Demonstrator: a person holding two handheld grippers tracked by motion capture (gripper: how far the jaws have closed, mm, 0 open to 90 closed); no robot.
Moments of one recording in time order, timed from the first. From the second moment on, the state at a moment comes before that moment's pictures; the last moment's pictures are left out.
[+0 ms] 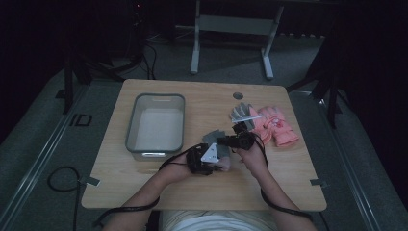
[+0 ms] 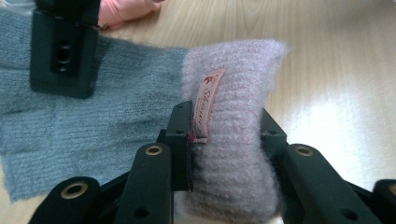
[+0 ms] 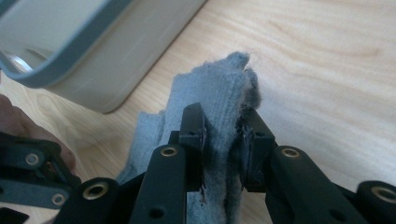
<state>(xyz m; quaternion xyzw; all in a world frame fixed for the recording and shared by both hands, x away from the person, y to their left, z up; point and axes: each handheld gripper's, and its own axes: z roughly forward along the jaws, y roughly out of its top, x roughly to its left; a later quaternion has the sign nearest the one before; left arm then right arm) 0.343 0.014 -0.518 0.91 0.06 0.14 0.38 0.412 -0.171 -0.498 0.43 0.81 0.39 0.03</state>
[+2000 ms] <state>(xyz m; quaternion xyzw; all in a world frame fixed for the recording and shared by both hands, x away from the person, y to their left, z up) 0.368 0.176 -0.441 0.94 0.10 0.20 0.27 0.458 0.000 -0.433 0.32 0.83 0.45 0.02</state>
